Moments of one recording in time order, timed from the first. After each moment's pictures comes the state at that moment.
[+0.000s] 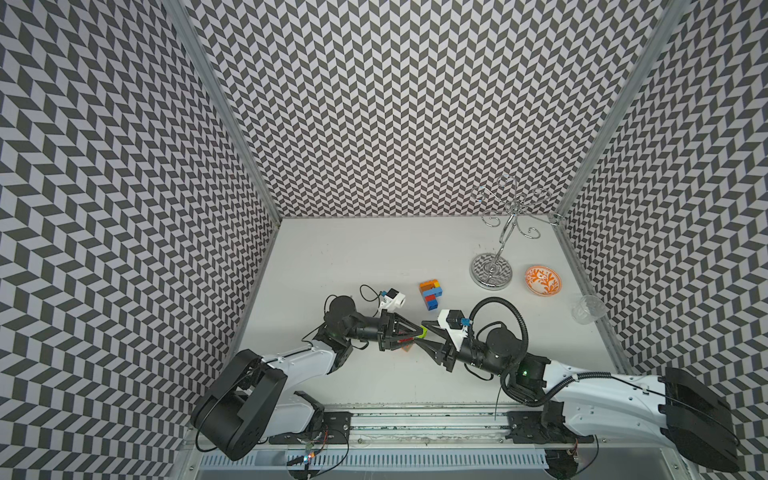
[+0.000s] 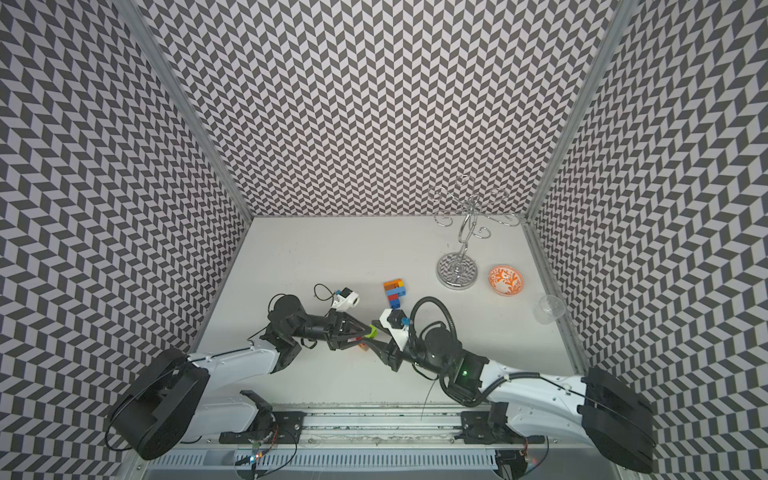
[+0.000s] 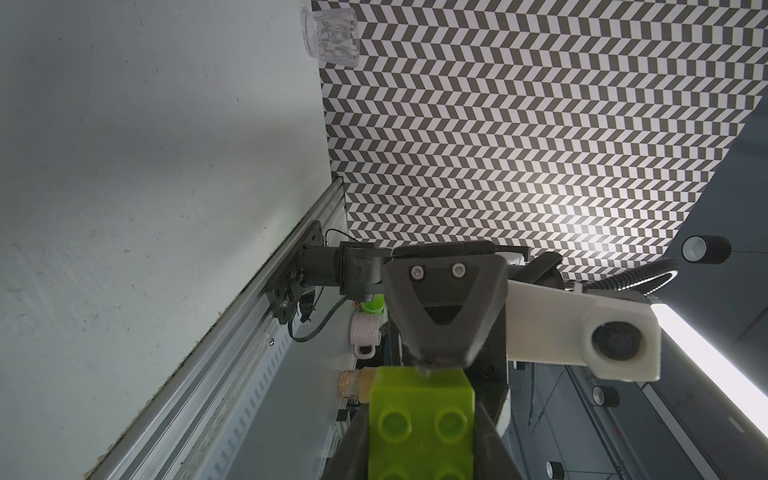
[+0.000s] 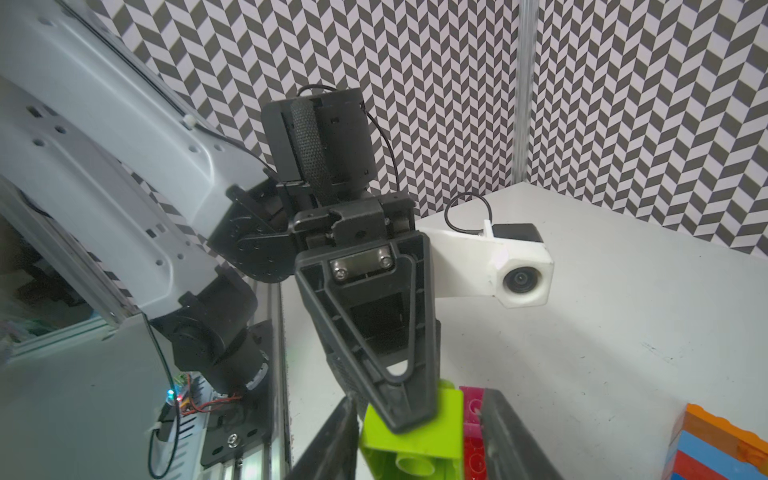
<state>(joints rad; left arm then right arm) -0.53 1.30 0.35 0.96 1.19 -1.60 1.08 1.06 0.39 0.59 -0.06 0.11</state>
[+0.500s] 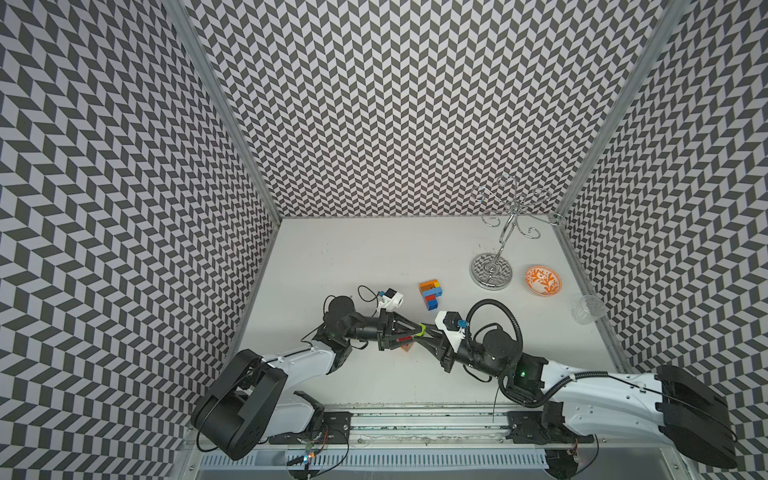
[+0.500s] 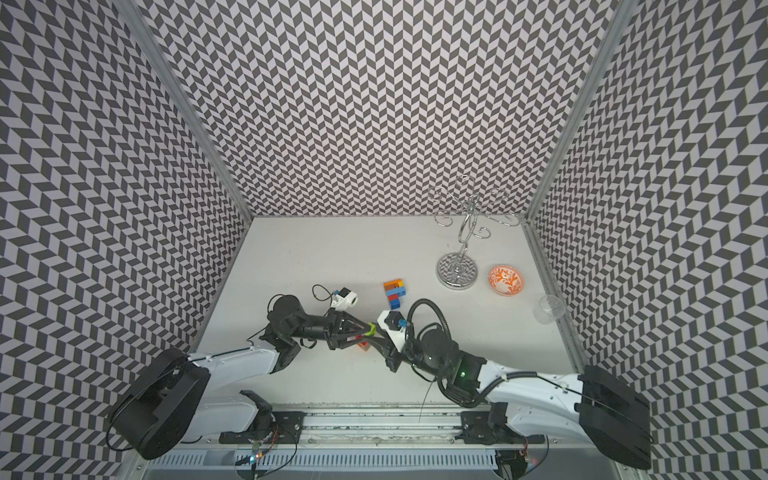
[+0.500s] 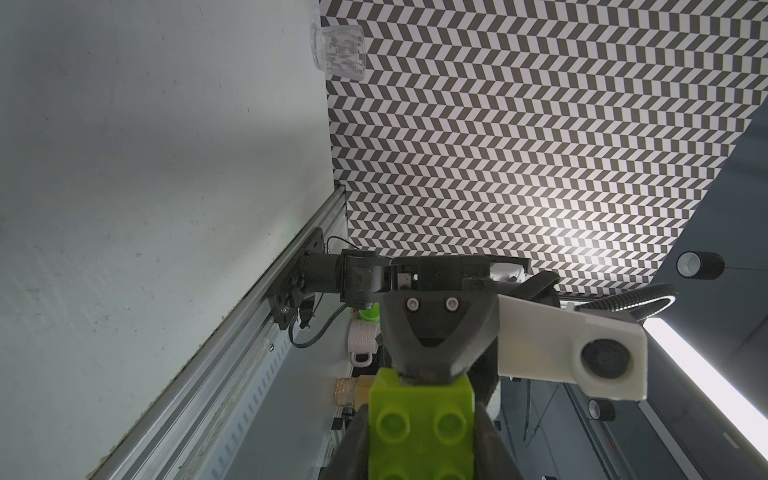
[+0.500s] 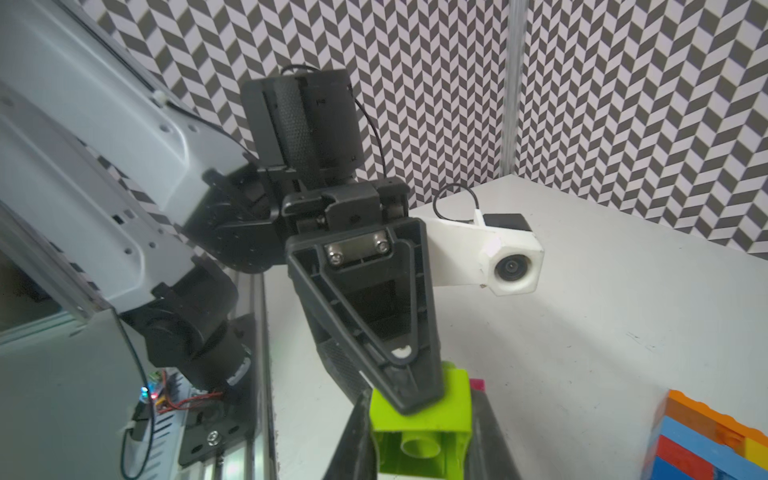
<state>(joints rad) -0.52 1.30 0.35 0.96 1.17 -1.61 1.10 1.08 0.39 0.57 0.00 0.10</state>
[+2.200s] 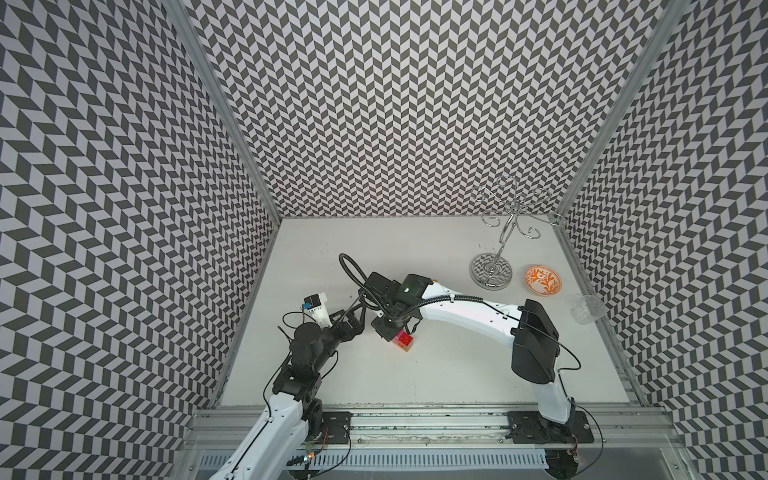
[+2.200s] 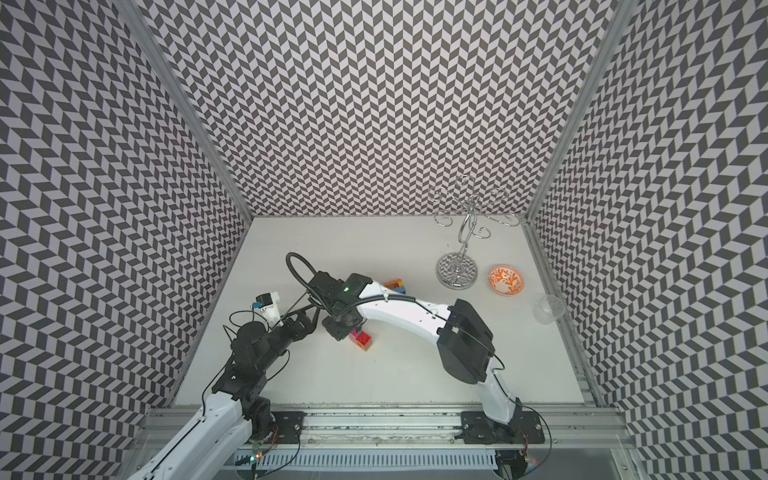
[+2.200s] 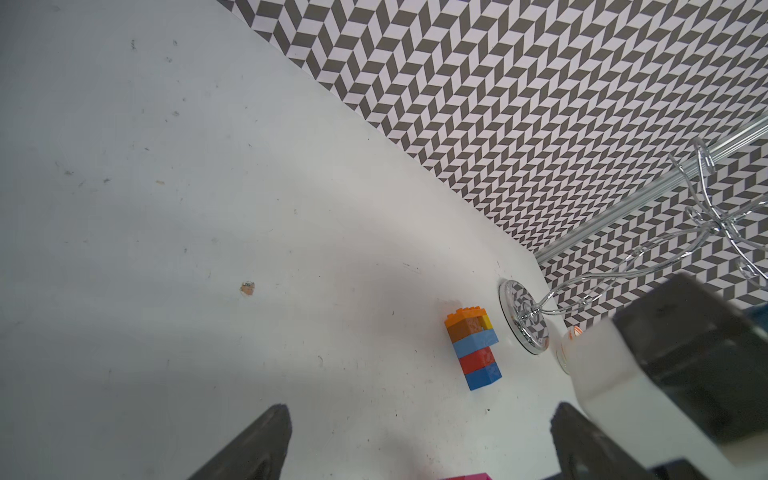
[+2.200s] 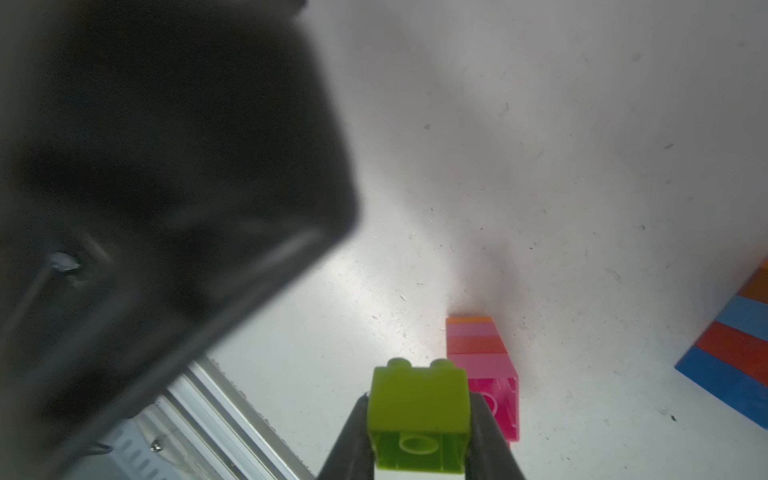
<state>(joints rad) -0.24 0.57 0.12 0.21 0.19 -0.72 1.07 2.07 1.86 -1.05 -0.01 0.21</state>
